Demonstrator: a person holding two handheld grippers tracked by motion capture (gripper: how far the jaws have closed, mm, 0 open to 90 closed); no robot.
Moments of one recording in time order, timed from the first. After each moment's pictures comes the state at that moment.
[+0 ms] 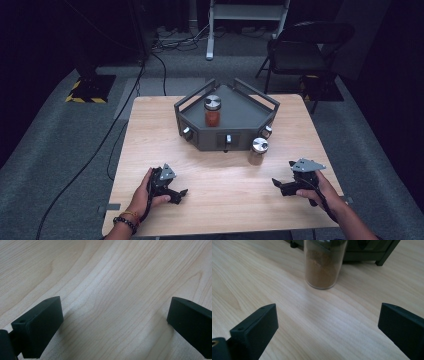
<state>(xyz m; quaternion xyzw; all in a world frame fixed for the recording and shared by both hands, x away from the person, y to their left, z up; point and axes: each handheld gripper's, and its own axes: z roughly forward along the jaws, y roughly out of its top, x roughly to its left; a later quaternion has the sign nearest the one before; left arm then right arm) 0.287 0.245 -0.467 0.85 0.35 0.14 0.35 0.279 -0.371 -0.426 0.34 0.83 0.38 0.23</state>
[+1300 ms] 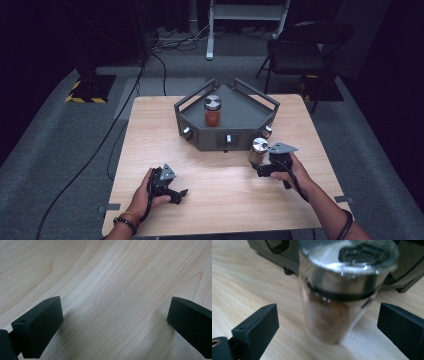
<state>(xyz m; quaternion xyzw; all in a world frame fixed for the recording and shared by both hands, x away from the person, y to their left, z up) 0.286 0.244 -0.467 0.85 0.35 0.15 0.35 0.337 -0.309 -0.439 0.36 0.81 0.40 0.22</state>
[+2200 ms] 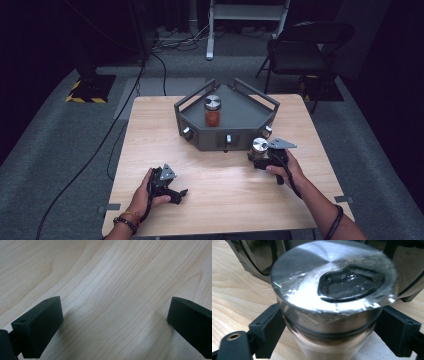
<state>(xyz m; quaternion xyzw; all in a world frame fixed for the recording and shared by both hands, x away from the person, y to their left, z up) 0.286 0.244 -0.467 0.85 0.35 0.15 0.35 0.349 -0.308 -0.458 0.39 0.78 0.44 0.21</state>
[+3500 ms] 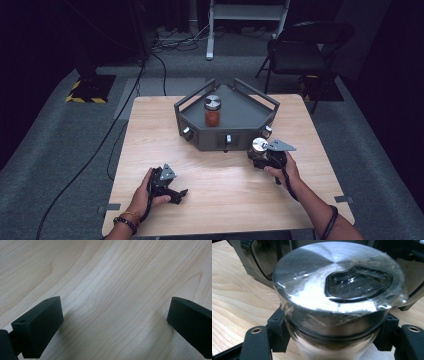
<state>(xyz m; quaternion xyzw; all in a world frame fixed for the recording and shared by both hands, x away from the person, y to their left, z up) 0.286 0.244 -0.467 0.85 0.35 0.15 0.35 0.338 -0.304 -0.463 0.37 0.77 0.45 0.24</state>
